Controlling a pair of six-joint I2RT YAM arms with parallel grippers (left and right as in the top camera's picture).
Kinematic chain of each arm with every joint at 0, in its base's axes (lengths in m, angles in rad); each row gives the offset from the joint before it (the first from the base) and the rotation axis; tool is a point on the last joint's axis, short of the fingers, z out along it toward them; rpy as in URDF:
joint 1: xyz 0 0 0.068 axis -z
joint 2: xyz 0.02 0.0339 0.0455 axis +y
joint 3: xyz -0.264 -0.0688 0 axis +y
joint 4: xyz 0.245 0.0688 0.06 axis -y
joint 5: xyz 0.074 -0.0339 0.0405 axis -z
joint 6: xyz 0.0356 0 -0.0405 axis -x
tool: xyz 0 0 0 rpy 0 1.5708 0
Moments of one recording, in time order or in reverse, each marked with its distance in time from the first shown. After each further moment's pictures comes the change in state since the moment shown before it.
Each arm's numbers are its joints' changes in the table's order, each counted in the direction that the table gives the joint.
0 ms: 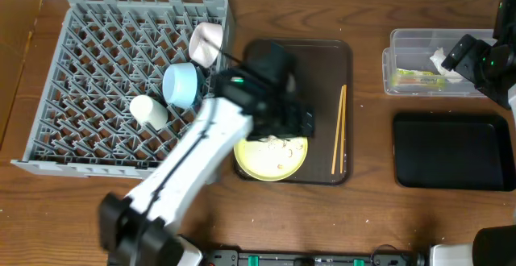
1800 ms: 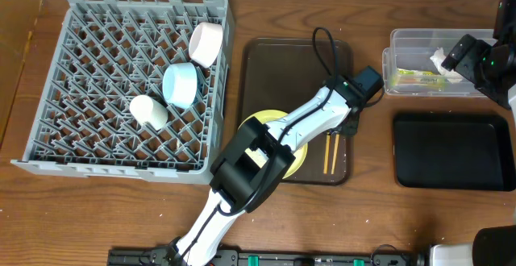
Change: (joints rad) left arm 0.211 0.632 -0.313 0.268 -0.335 0.054; right arm 0.000 0.000 0.000 0.000 0.000 0.000
